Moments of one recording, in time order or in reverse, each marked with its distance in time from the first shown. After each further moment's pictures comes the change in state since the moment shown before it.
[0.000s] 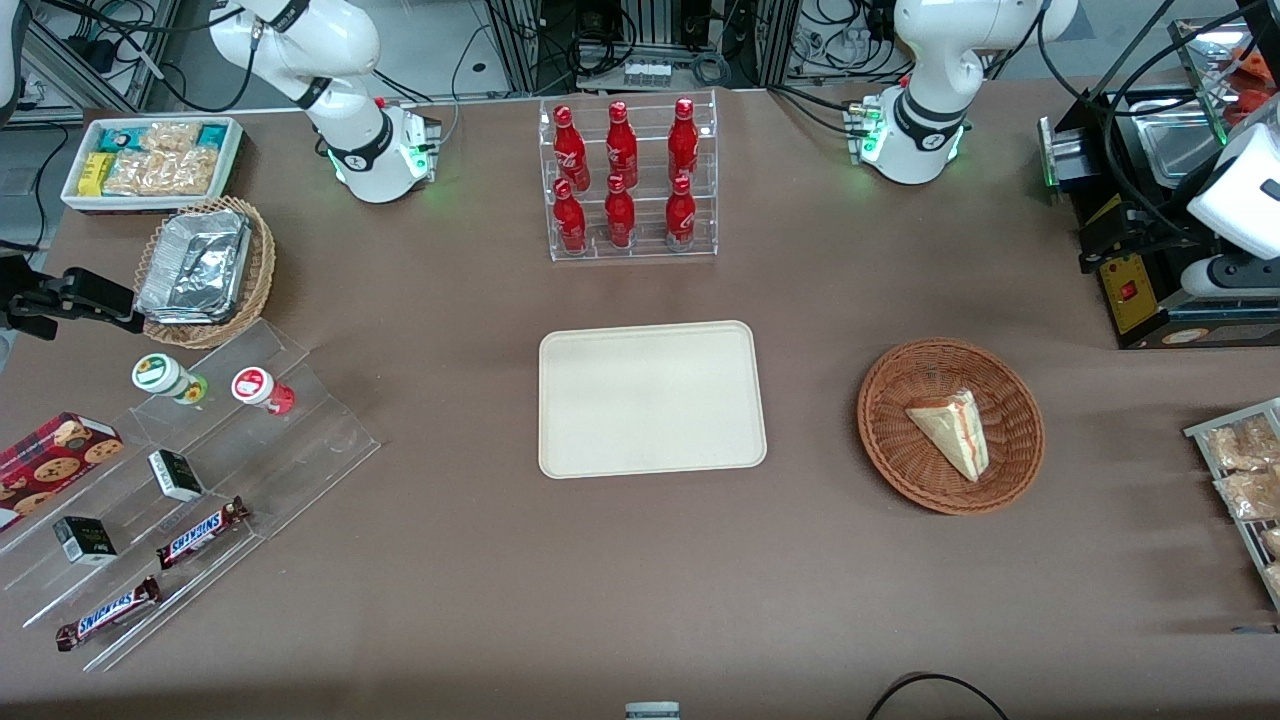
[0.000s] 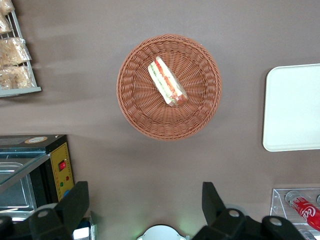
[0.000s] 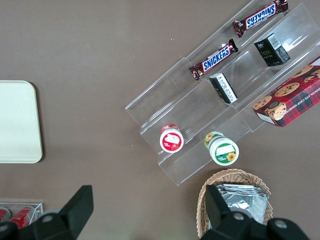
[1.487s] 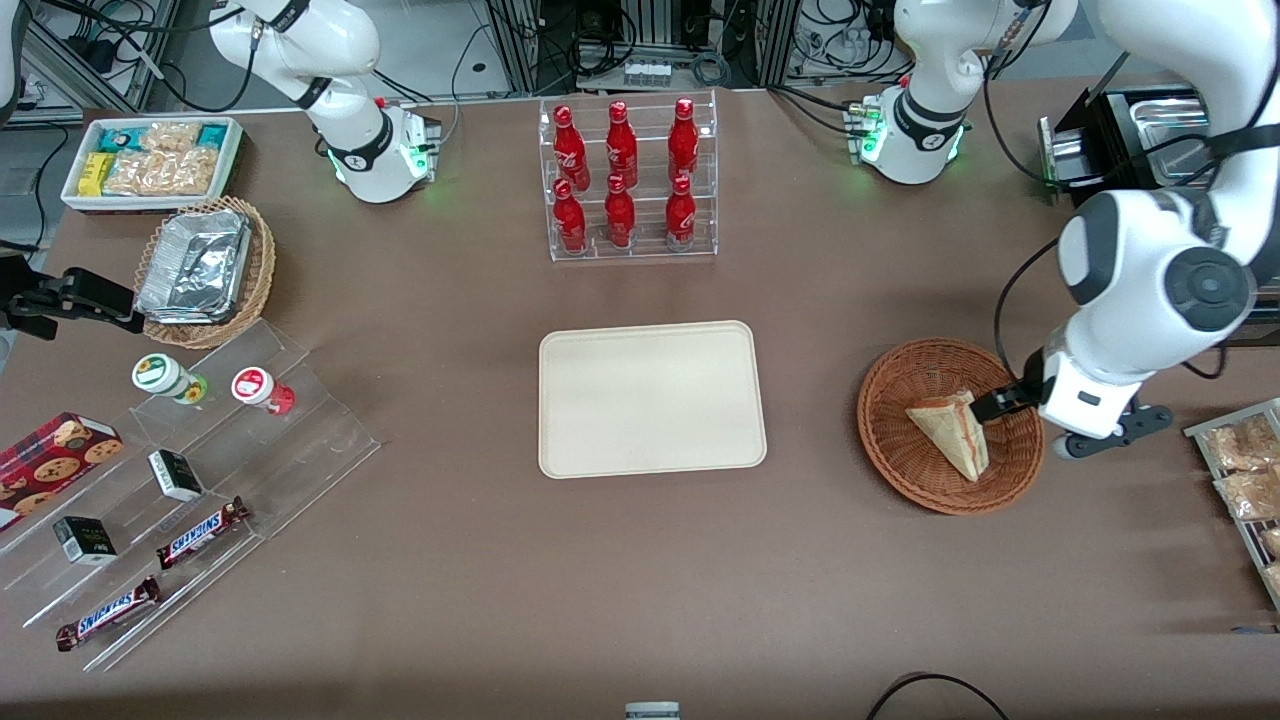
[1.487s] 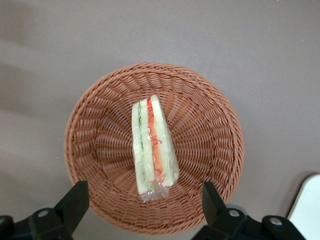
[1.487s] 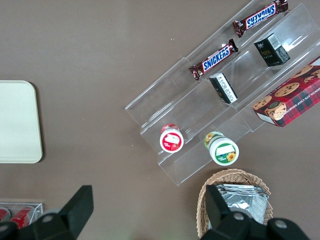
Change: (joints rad) arm -0.015 0.199 -0.003 -0.444 -0.005 0.730 -0.427
